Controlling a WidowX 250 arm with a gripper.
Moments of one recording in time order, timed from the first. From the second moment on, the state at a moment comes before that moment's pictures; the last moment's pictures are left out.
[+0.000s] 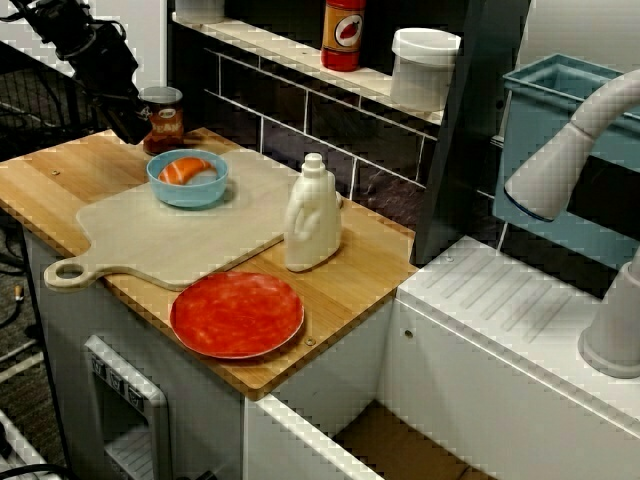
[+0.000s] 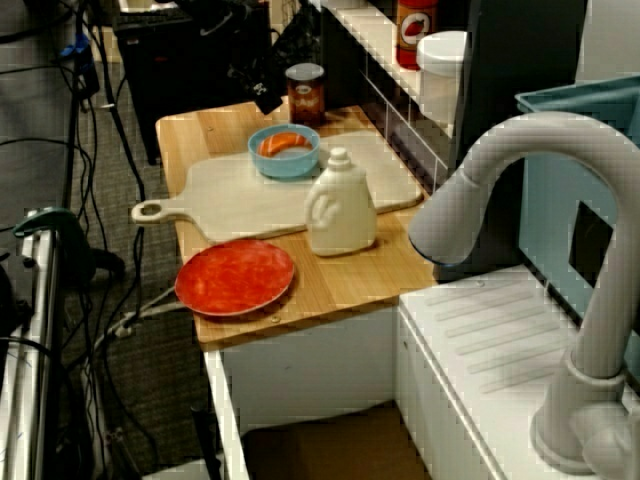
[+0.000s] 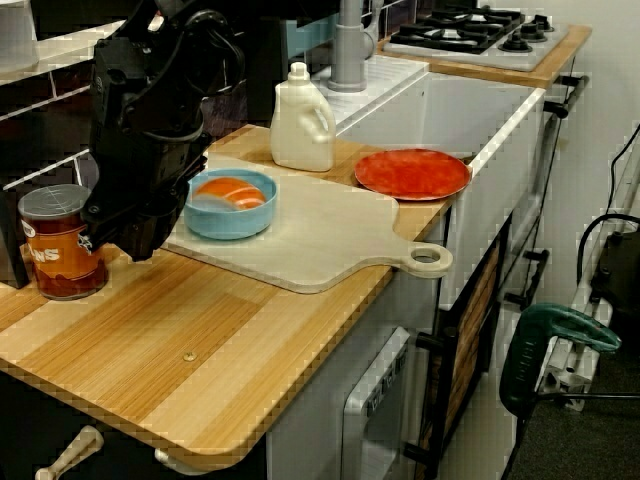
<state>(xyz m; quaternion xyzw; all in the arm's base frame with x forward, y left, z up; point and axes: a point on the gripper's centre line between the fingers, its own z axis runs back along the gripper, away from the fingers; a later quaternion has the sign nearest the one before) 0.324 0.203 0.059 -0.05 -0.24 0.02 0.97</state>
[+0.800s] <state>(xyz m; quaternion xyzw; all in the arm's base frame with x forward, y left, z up) 0.305 0.180 0.084 -0.08 -0.21 -0.02 0.97</state>
